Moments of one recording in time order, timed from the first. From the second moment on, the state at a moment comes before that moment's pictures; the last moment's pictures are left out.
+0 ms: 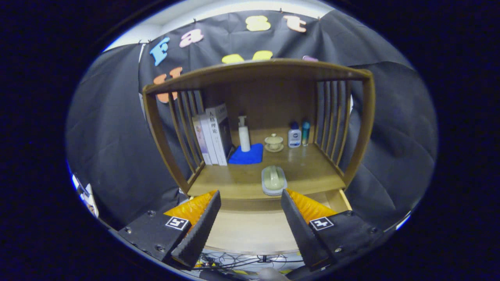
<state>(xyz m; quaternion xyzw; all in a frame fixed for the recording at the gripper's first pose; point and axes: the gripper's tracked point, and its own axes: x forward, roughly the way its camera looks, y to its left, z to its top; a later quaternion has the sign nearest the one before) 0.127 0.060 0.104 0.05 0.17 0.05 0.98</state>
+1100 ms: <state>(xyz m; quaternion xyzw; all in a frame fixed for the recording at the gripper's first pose) 0.018 0.015 -0.077 0.03 0.03 0.00 1.00</state>
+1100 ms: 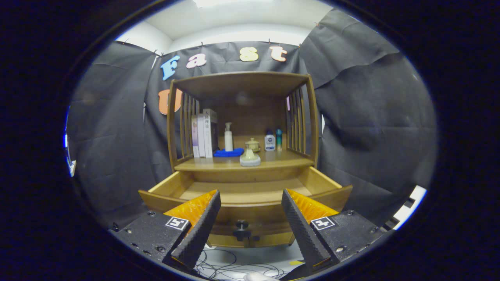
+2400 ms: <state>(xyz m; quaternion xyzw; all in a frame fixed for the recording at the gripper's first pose) 0.093 0.049 -0.139 -0.01 0.07 0.00 1.00</state>
